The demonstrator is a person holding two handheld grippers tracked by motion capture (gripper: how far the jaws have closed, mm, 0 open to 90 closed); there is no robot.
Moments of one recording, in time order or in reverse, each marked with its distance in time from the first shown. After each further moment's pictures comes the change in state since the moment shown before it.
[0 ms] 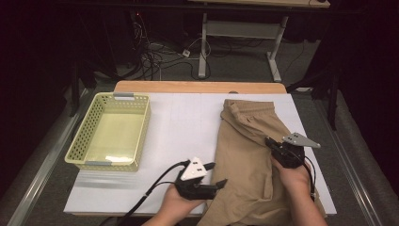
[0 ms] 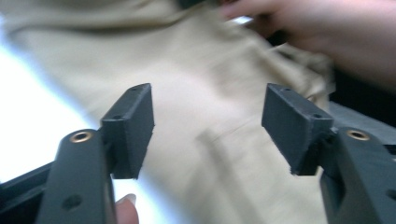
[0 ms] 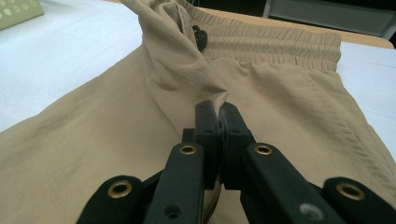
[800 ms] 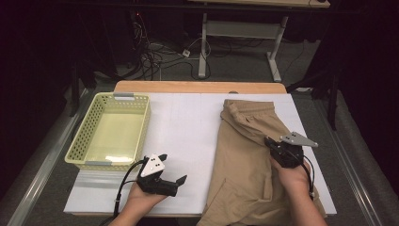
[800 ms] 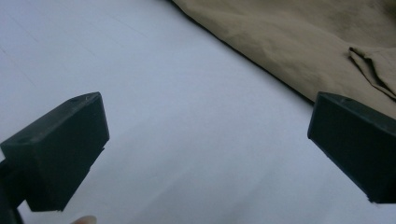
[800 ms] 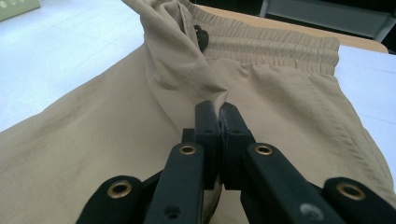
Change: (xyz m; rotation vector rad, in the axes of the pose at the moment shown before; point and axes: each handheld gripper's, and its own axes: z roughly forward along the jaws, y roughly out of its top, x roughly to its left) left arm 0.063 -0.056 -0.048 -0.001 0.193 -0.044; right arm 0.007 0.006 -0.002 0.020 -0.022 -0.026
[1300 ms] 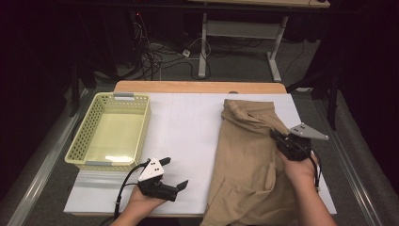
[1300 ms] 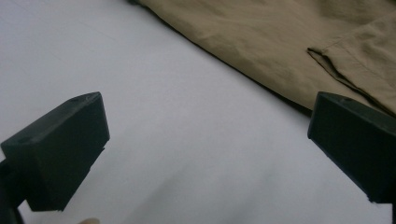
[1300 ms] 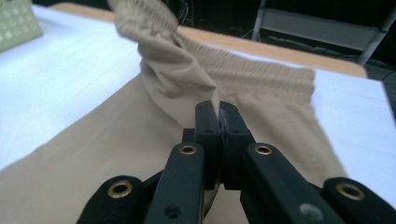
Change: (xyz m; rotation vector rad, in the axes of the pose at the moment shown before) left arm -0.002 -0.011 0.000 -0.050 -0.104 0.010; right arm -0.014 0.025 -0.012 -0.050 -0.009 0.014
